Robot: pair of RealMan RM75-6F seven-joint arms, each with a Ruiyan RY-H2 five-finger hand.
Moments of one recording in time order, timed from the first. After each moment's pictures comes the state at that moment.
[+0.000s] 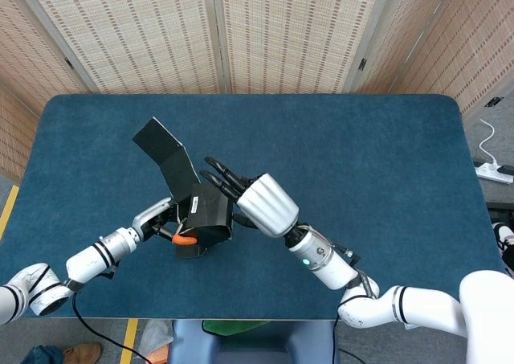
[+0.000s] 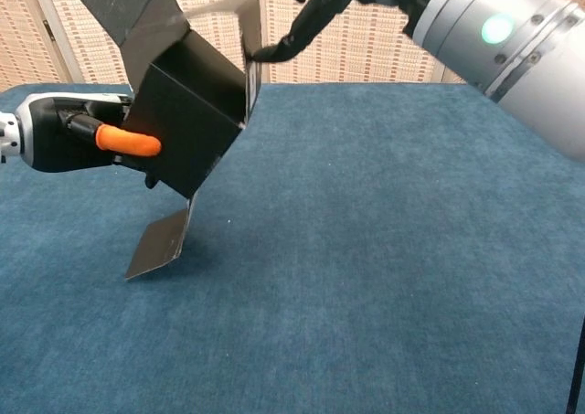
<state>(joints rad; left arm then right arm) -0.91 -1.27 0.12 -1.36 1.61 0.88 -1.60 0.89 -1.61 0.28 -1.53 -1.60 1.24 -0.32</state>
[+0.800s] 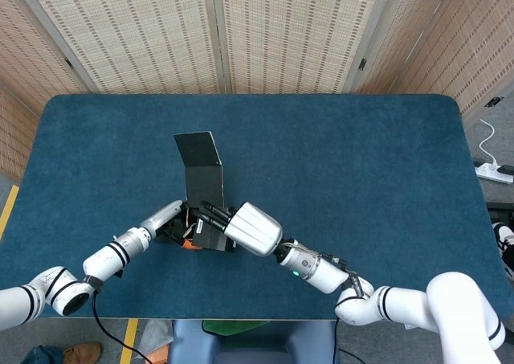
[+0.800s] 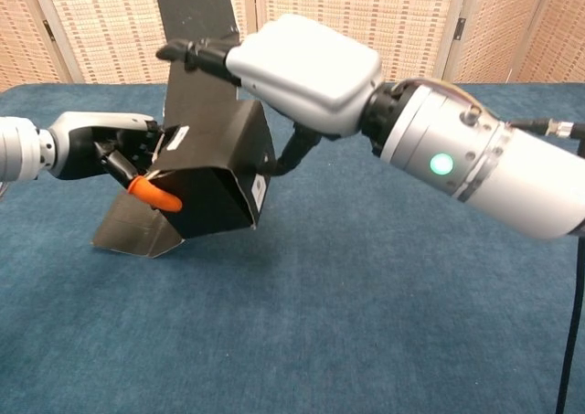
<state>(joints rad) -0.90 -1.33 0.01 -1.41 1.37 0.70 -0.96 0.92 -1.76 0.13 -1.24 -1.72 1.21 -0.33</state>
